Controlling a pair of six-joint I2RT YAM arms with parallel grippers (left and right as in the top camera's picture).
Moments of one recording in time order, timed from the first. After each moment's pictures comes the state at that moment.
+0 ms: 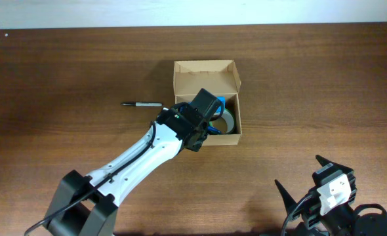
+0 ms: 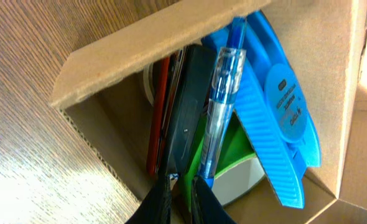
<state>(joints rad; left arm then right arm) -0.70 1.71 1.26 -0.72 -0.14 -1.87 0.79 0.32 0.96 -1.04 0.34 -0.02</state>
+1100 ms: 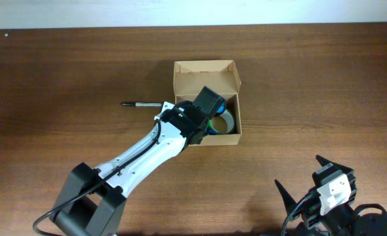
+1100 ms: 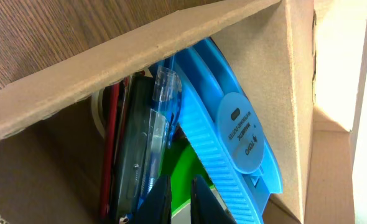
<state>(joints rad) -0.70 1.75 1.26 -0.59 -0.25 -1.87 0.79 0.32 0.96 -1.04 0.34 -0.02</state>
